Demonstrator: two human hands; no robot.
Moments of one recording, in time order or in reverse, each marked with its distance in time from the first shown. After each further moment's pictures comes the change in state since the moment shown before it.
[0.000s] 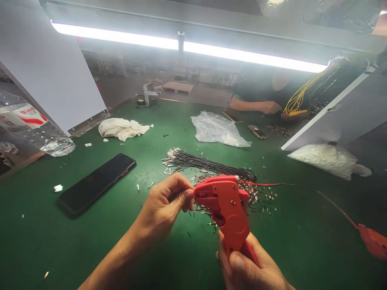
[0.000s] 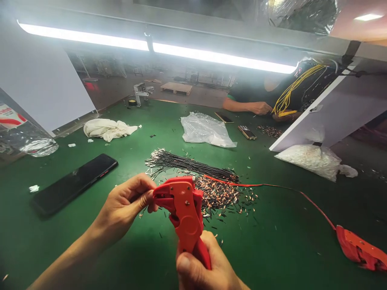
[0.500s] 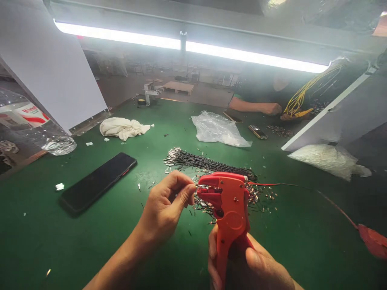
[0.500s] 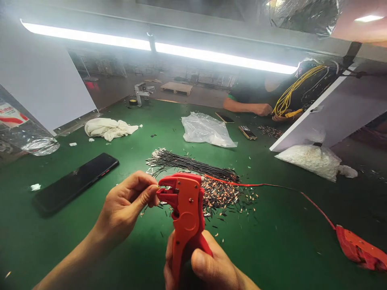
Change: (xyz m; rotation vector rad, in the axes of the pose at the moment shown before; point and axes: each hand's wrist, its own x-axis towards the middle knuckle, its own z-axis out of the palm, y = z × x) left_hand -0.004 -0.002 0.007 0.115 0.142 0.120; right_hand 0.017 0.013 -0.010 0.160 -0.312 -0.048
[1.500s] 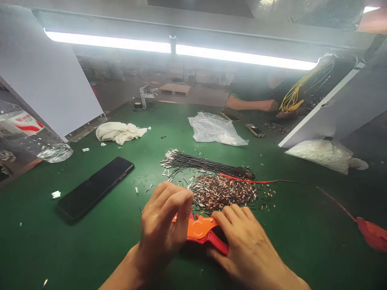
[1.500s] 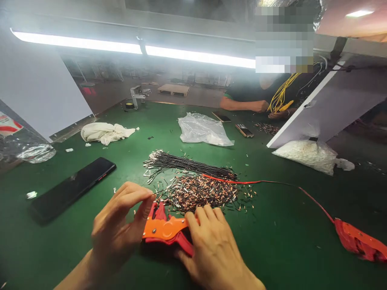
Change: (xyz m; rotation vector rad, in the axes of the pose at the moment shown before) left_hand -0.012 -0.004 0.009 0.547 0.146 0.601; right_hand 0.002 -0.023 0.002 -2.049 0.526 -0.162
